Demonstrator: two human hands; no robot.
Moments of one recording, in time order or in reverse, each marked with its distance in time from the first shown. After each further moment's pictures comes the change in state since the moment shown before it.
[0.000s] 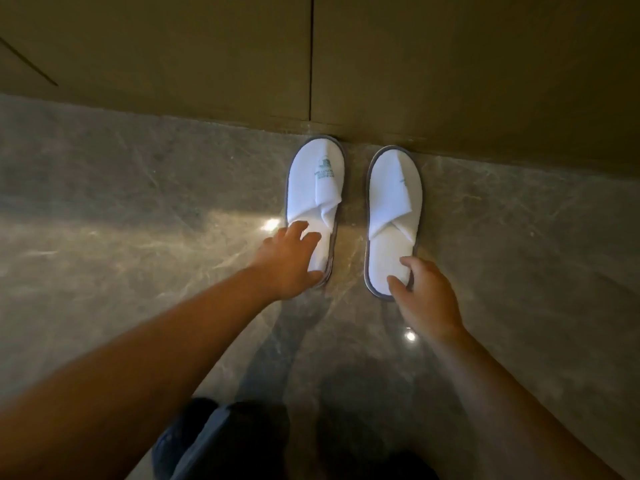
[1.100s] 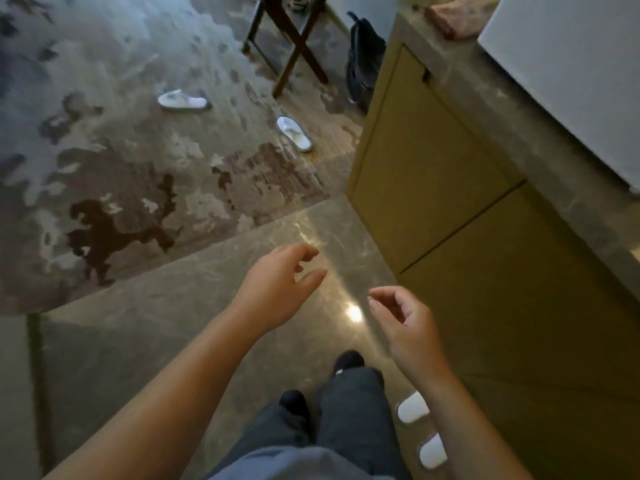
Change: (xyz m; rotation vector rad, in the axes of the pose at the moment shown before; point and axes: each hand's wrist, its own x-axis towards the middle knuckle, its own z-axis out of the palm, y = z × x) left_hand -0.724 -0.129 -0.408 -0.921 0.986 -0.754; right_hand -0.442 -0.653 -0.260 0.208 -0.791 -0.831
